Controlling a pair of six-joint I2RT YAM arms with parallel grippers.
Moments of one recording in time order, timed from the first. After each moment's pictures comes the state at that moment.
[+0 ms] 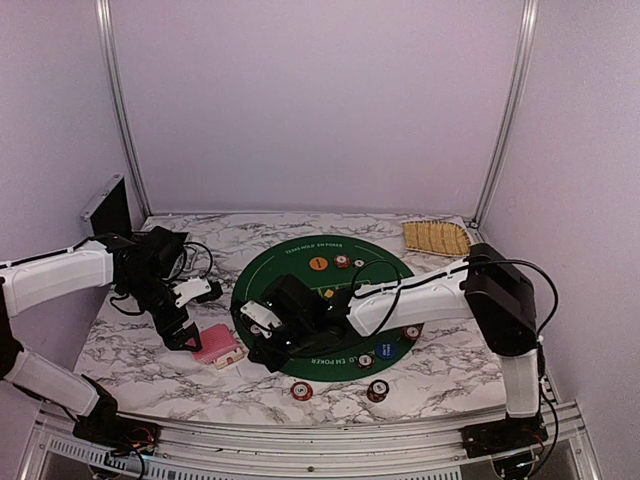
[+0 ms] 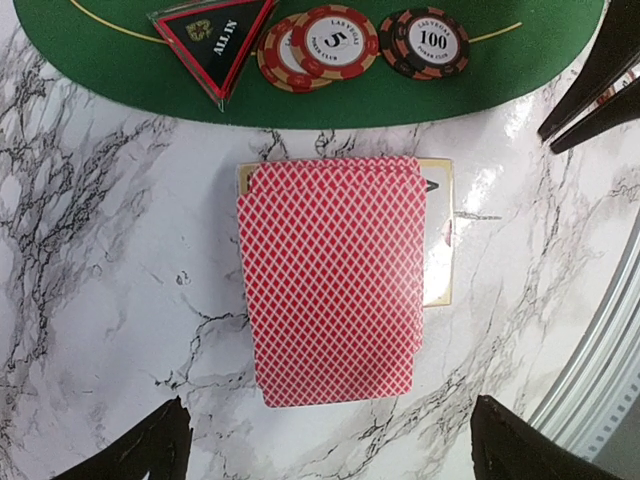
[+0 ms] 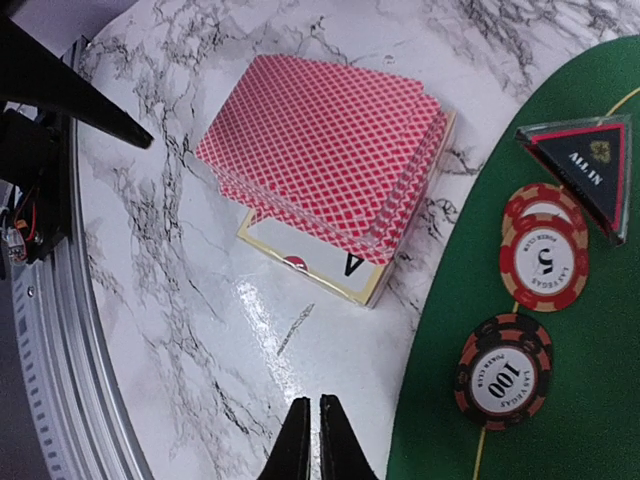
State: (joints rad) left arm -0.45 1.34 0.91 -0.91 0.22 0.52; right arm 1.16 2.11 1.45 -0.15 -0.24 0.23
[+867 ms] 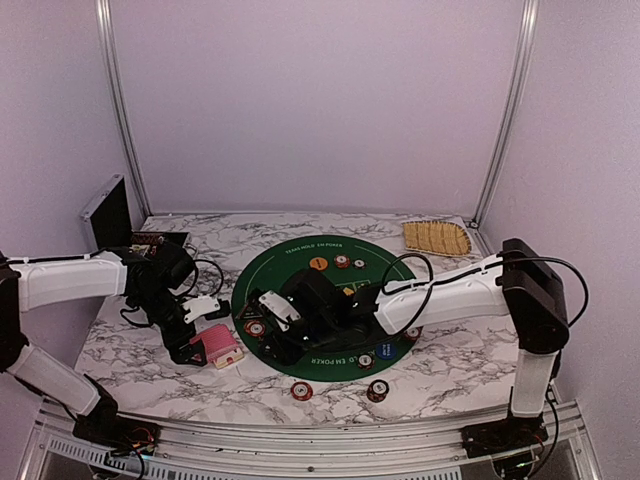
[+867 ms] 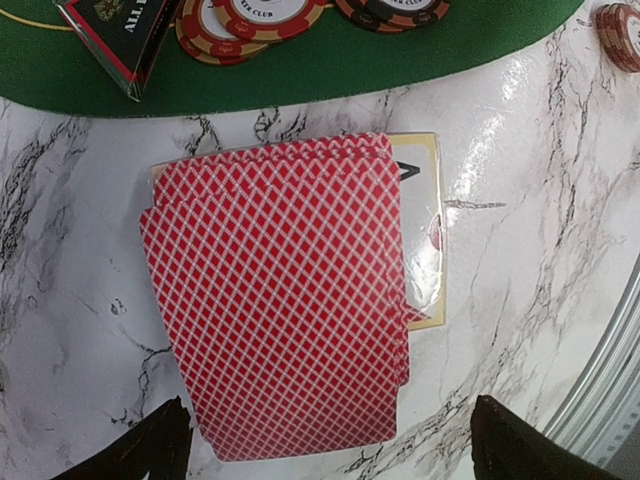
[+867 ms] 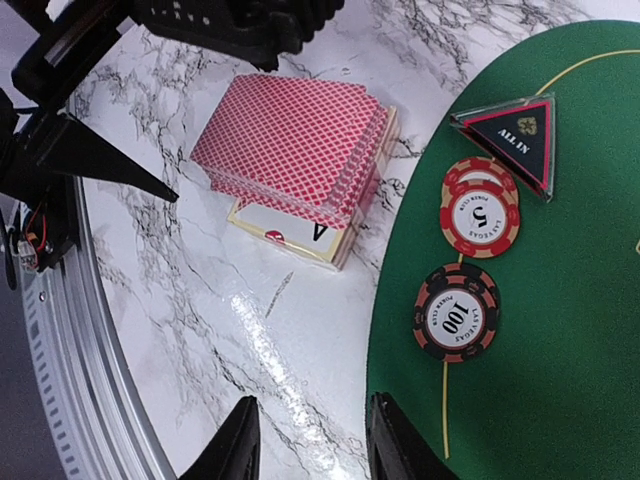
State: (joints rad) left arm -0.52 1.40 0.83 -0.82 0.21 0.53; right arm 1.14 1.95 1.30 -0.11 -0.17 0.30
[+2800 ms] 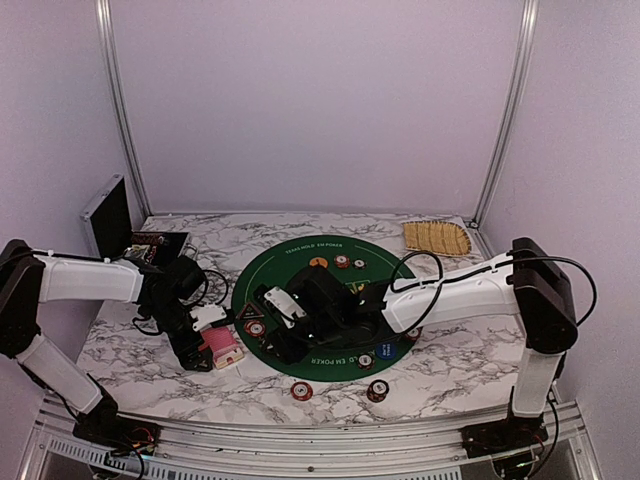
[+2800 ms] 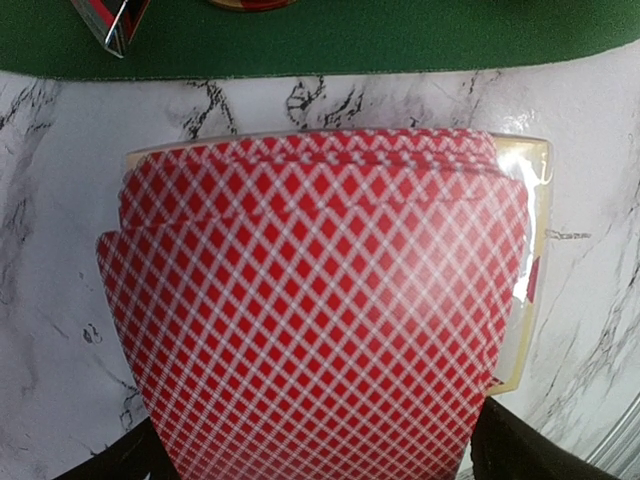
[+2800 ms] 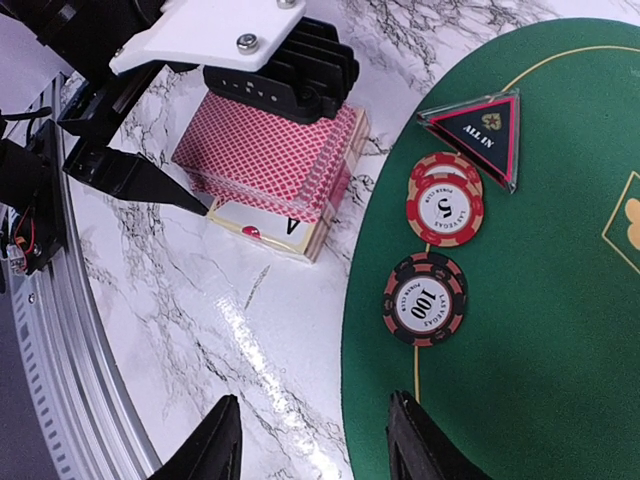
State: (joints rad) left arm -0.54 1.51 0.78 -0.69 0.15 0.45; right arm 1.14 1.91 1.28 -0.13 -0.12 0.29
